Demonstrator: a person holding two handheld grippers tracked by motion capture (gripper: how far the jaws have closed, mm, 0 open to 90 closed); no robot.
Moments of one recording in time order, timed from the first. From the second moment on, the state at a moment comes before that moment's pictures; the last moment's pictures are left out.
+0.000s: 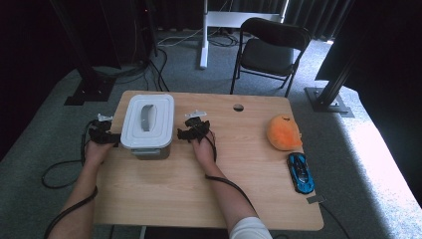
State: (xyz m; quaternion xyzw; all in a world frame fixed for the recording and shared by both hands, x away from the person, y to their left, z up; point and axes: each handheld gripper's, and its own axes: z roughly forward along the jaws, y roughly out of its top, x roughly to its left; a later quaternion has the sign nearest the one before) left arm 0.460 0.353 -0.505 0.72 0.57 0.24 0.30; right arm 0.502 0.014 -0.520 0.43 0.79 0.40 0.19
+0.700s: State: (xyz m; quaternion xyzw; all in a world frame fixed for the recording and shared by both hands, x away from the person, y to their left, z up) left arm 0.448 0.332 -0.507 0.72 0.57 0.23 0.31; right arm 0.499 0.011 -0.518 0.43 0.79 0.42 0.15
